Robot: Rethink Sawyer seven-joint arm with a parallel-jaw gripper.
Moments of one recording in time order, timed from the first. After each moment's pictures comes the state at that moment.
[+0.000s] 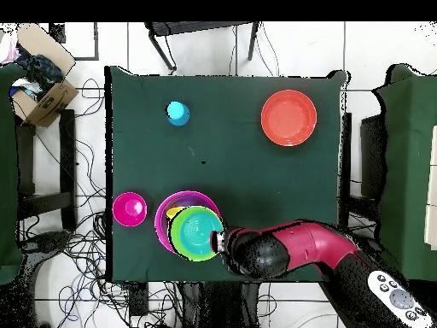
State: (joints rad) arm -1.03 -0.81 0.84 2.25 -0.55 0.57 1.94
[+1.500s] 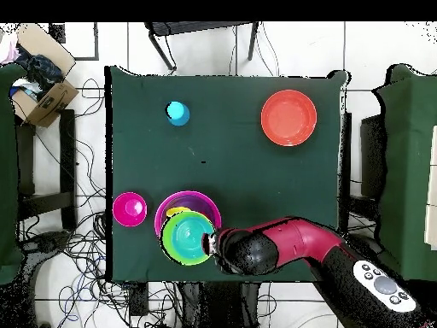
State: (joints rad) arm -0.99 -0.73 0.82 2.23 -0.58 0.57 1.94
